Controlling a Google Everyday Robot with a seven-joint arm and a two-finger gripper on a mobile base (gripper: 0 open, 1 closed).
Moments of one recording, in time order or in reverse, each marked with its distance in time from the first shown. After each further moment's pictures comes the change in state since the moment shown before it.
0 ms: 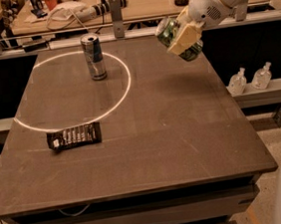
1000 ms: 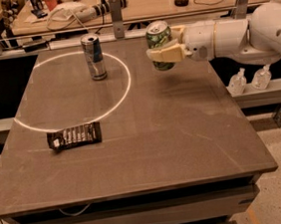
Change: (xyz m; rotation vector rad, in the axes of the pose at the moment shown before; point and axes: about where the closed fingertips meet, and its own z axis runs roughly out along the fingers) arm -0.028 0.009 0.035 0.140 -0.661 0.088
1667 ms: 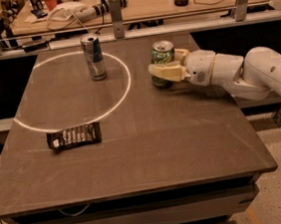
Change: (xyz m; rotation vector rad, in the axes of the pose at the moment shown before) arm 0.052 0.009 0.006 0.035 -0.157 0.160
